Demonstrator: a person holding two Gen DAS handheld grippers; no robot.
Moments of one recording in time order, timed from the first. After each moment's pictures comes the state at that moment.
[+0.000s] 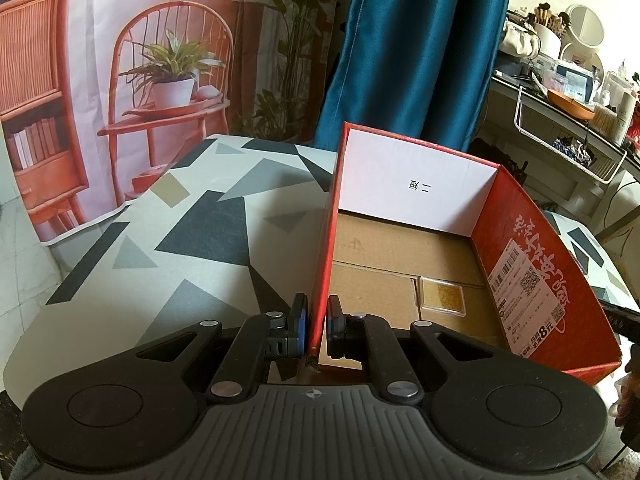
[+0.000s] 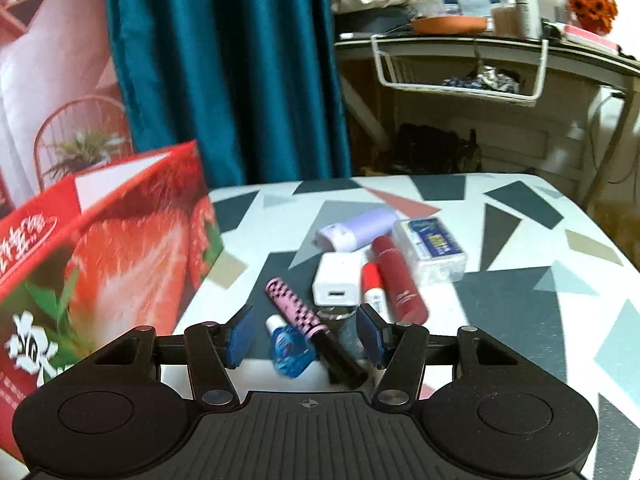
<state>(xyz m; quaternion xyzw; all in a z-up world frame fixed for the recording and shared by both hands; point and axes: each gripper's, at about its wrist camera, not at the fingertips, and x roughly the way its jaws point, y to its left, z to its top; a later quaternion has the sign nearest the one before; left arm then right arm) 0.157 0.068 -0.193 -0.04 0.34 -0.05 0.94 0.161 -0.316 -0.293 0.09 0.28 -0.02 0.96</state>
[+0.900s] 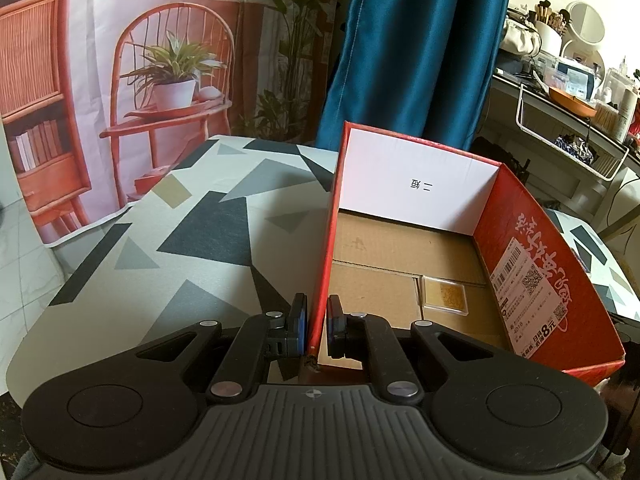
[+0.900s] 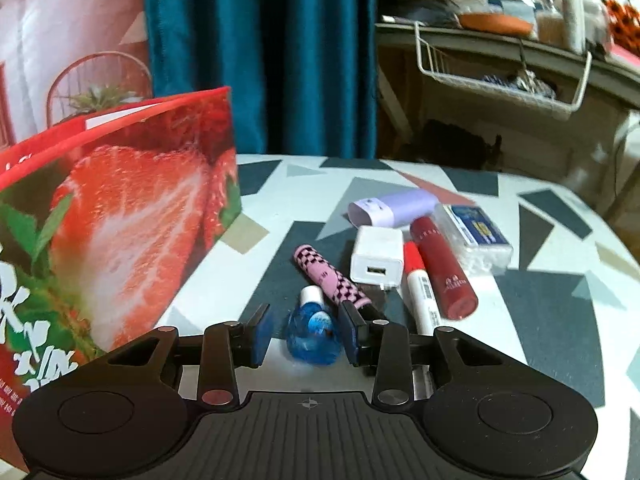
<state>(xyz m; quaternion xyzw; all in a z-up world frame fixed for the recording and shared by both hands) 0.157 0.067 -0.193 -0.03 0.34 -0.05 0.94 0.182 -0.287 -0.319 0.04 0.30 0.00 0.95</state>
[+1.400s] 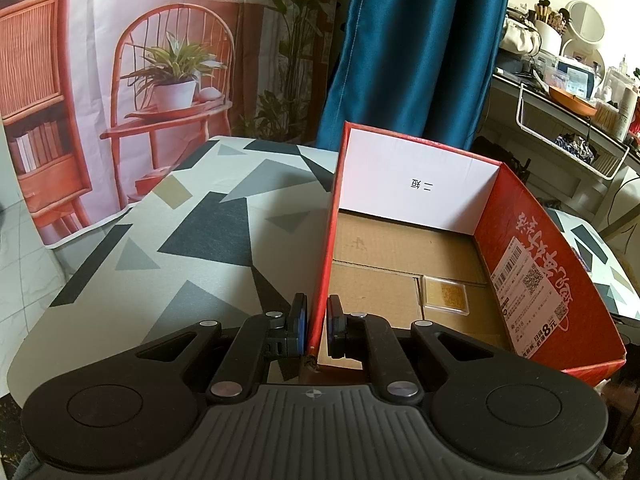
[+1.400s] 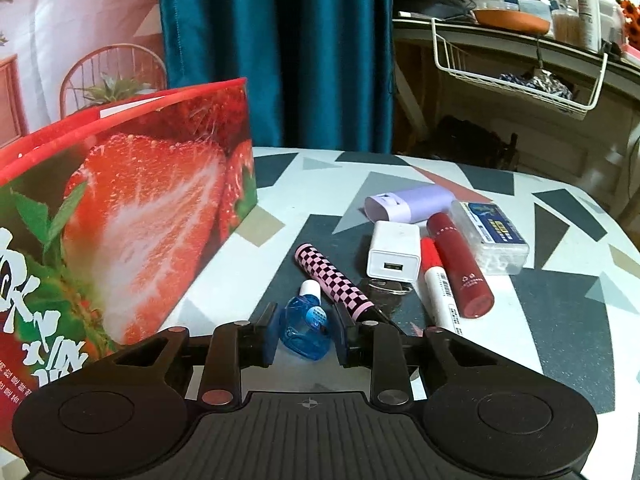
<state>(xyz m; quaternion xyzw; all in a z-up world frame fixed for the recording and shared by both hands) 0.157 0.068 -0.193 -0.03 0.34 -0.05 0.94 0.182 -0.282 -0.319 0.03 0.31 0.02 0.95</state>
